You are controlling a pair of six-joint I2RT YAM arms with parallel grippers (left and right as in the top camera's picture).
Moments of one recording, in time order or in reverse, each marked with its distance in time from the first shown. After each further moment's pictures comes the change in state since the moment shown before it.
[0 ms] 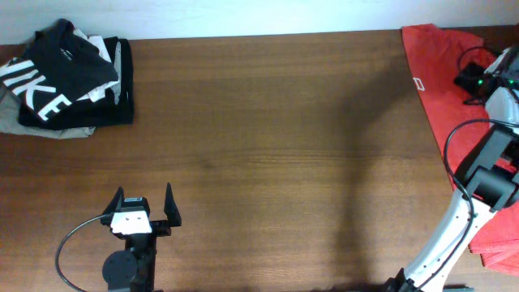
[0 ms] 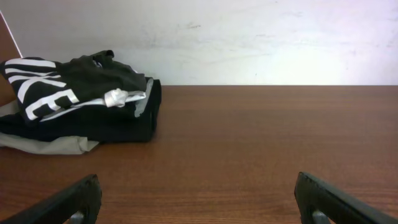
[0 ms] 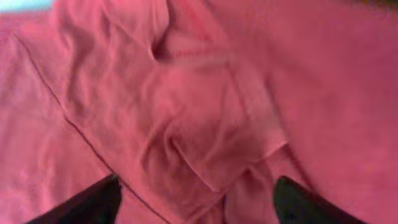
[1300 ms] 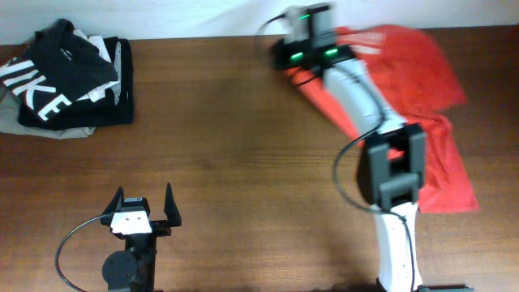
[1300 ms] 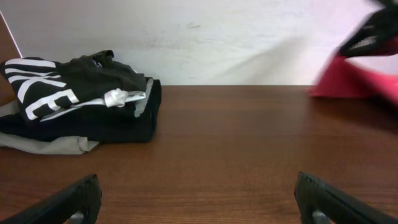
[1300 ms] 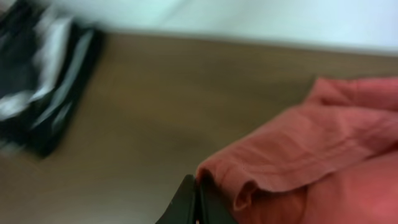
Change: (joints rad) left arm 0.000 0.000 0.000 0.000 0.000 0.000; right arm 0.892 -0.199 0.011 -0.089 -0.250 0.040
